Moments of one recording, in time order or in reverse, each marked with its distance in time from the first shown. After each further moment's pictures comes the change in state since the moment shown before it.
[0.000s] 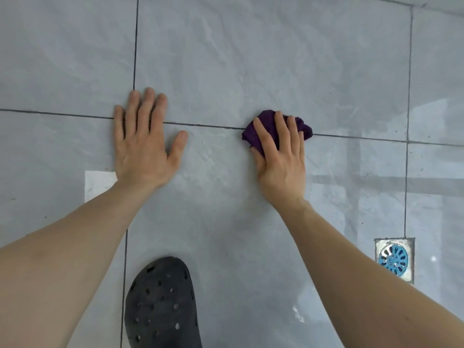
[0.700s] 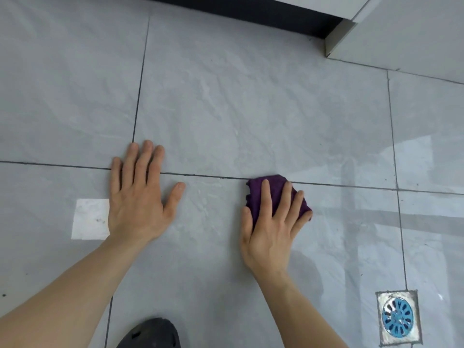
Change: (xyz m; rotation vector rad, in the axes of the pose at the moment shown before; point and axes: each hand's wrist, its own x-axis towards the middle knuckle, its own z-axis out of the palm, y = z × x) left_hand 0.002 0.003 0.001 0.047 0.015 -0.010; right_hand -0.028 -0.025 0.009 -0.034 -0.024 0.286
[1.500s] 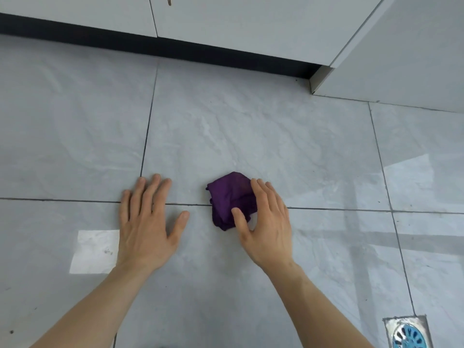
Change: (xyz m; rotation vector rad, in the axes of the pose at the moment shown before) left_hand 0.003 0.001 -0.008 -0.167 0.002 0.031; right_hand 0.053 -0.022 -0.033 0.327 -0.033 -0.204
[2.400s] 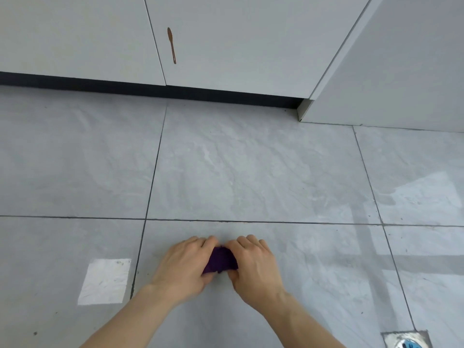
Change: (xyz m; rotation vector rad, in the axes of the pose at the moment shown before) left_hand -0.025 0.068 -0.035 0.007 -0.431 0.324; right_hand -0.040 -0.008 -0.016 -0.163 -0.309 -0.246
